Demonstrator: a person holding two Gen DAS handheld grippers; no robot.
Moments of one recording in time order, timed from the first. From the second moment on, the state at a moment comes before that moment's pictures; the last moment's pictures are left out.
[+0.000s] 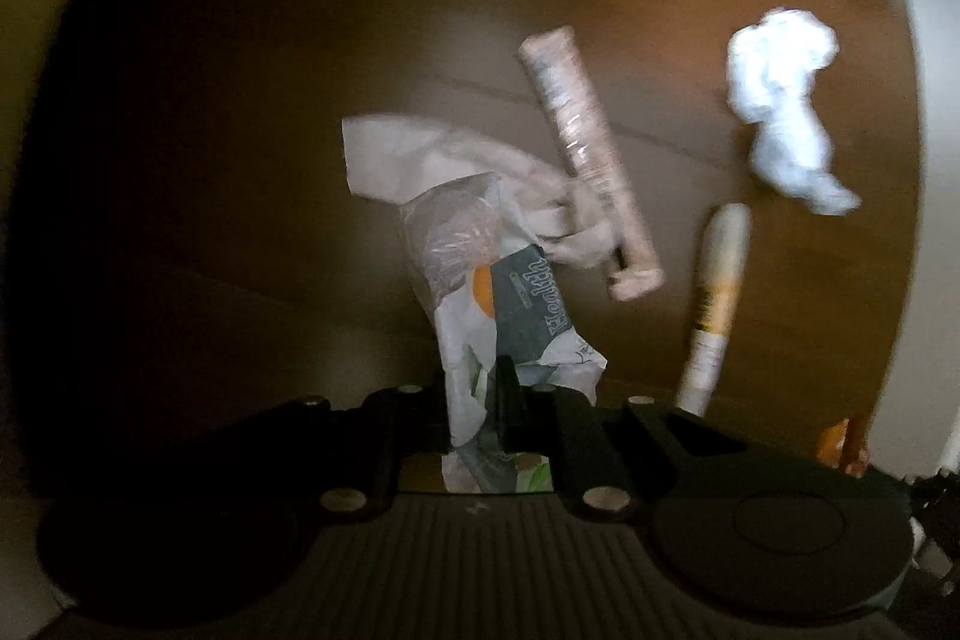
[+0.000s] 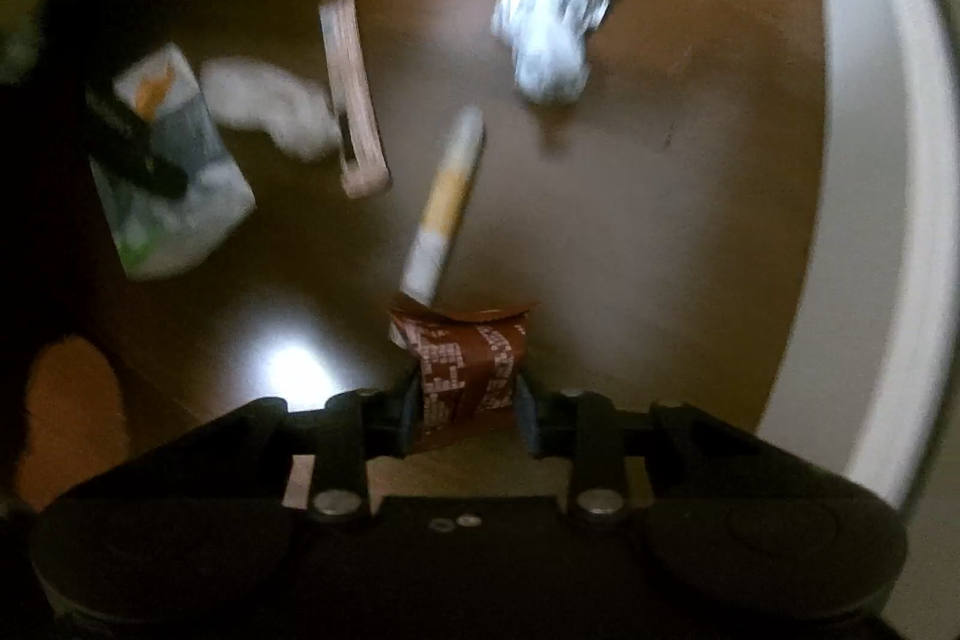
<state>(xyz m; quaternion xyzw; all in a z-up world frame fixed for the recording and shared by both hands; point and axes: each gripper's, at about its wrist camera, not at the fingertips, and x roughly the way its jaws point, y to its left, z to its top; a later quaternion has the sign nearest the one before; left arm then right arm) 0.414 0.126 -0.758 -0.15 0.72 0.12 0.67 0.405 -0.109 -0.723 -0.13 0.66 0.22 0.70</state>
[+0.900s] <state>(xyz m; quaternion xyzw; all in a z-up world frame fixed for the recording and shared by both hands) 0.513 0.152 -0.204 -0.11 0.59 0.01 0.80 0.511 -0.044 -0.194 -0.02 0.51 0.19 0.84</state>
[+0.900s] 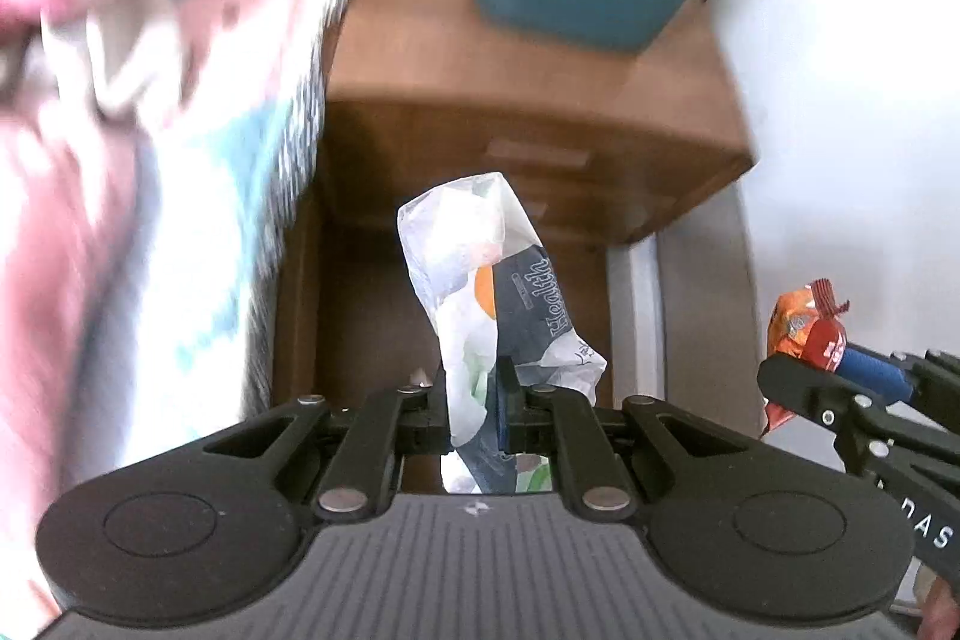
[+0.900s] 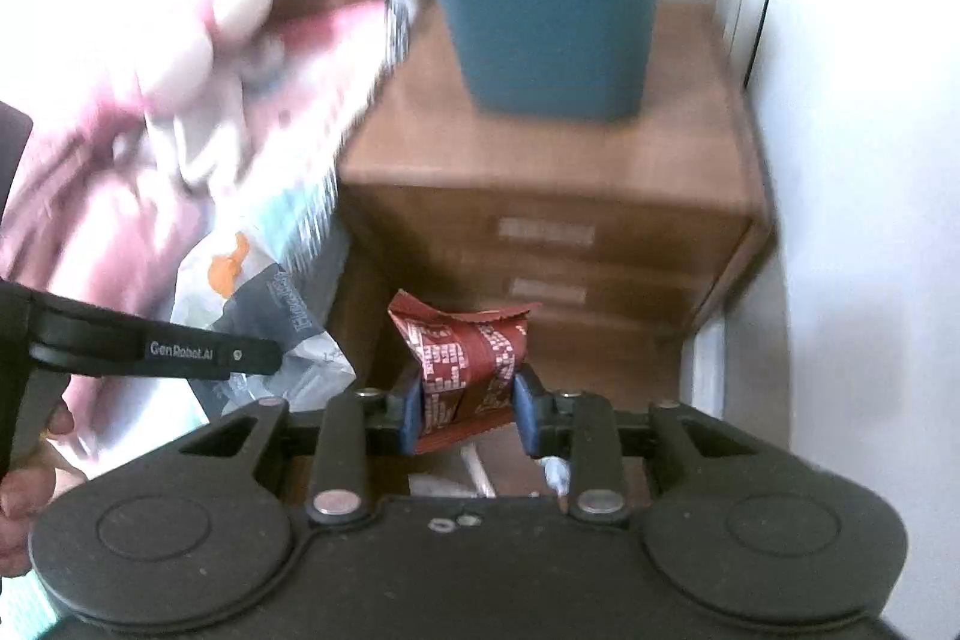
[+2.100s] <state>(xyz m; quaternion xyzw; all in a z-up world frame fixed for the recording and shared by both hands) 0.840 0.080 -0.057 0.02 0.51 0.05 0.86 0.814 -0.026 -0.075 -0.08 0.46 0.18 0.86</state>
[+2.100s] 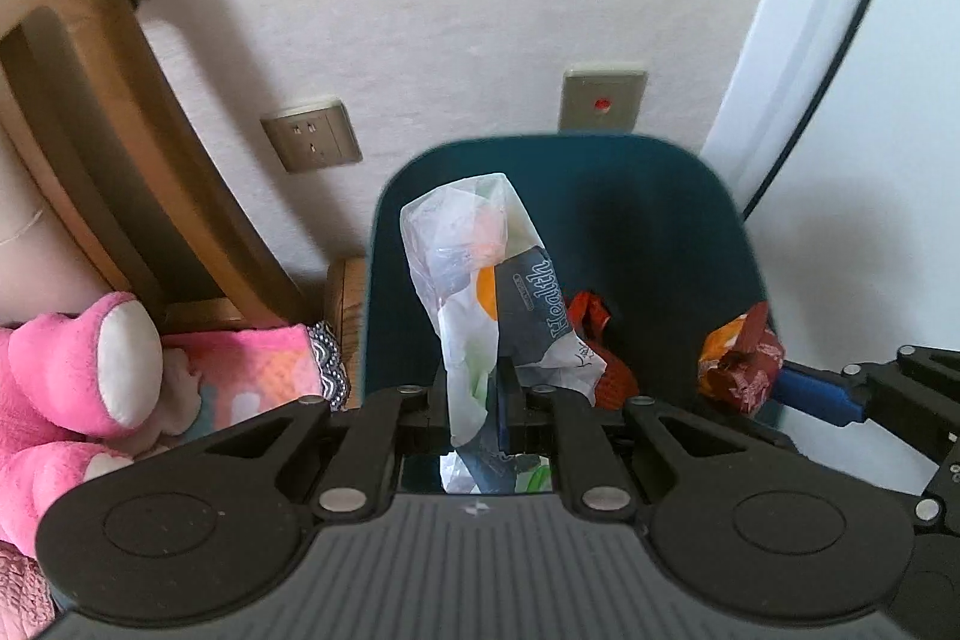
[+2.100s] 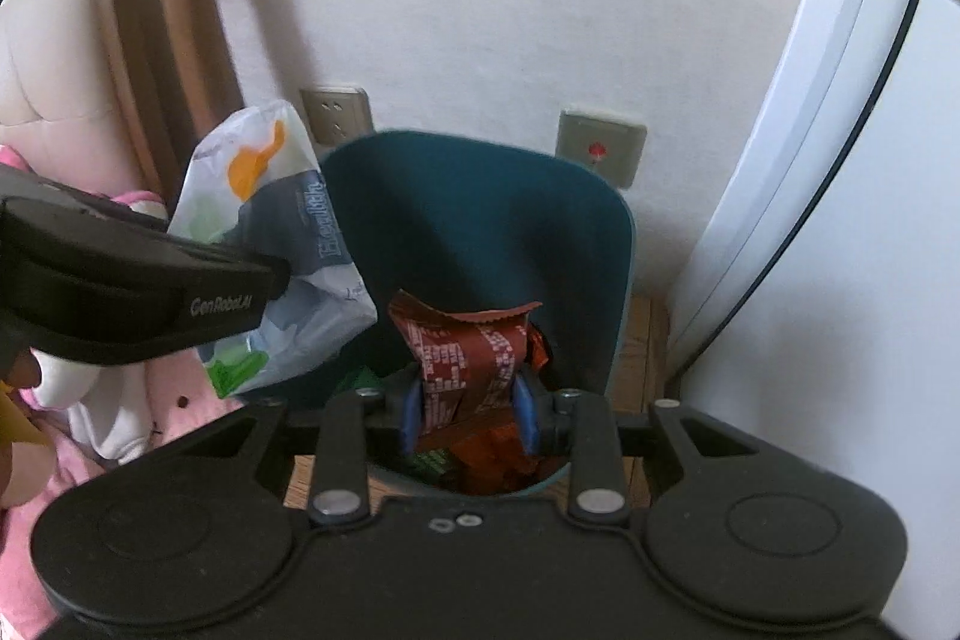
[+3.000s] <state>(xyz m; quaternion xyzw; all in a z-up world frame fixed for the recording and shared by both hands) 0.868 0.073 -0.130 0.03 0.57 0.06 0.82 0.838 -0.030 -0.115 -0.07 0.51 0.18 0.84</state>
